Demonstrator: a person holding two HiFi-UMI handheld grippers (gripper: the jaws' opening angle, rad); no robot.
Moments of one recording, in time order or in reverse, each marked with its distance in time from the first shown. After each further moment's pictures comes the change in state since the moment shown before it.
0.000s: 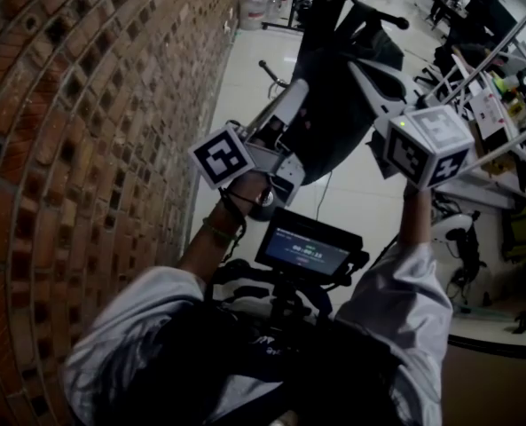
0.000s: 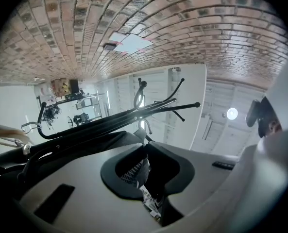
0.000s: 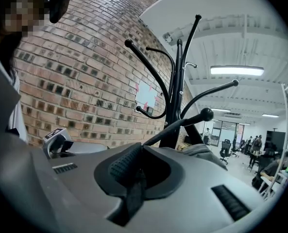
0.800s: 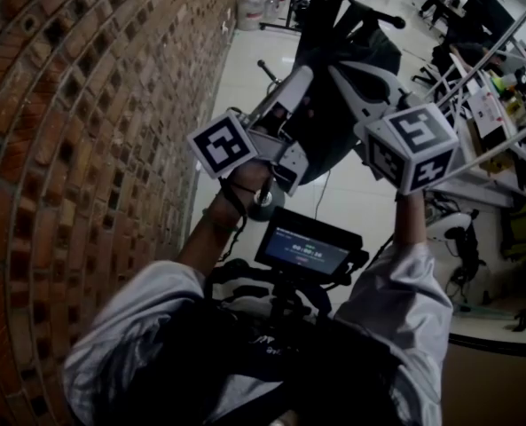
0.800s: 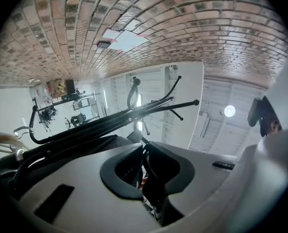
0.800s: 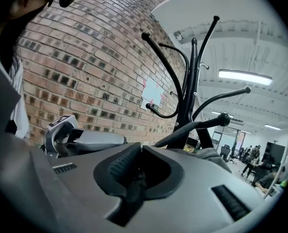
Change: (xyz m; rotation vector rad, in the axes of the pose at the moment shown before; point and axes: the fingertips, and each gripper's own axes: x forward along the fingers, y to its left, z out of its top) left arm 0.018 -0.011 0.007 0.027 0.016 -0.028; right arm 0.010 0.027 -0.004 -0.103 0.052 0.018
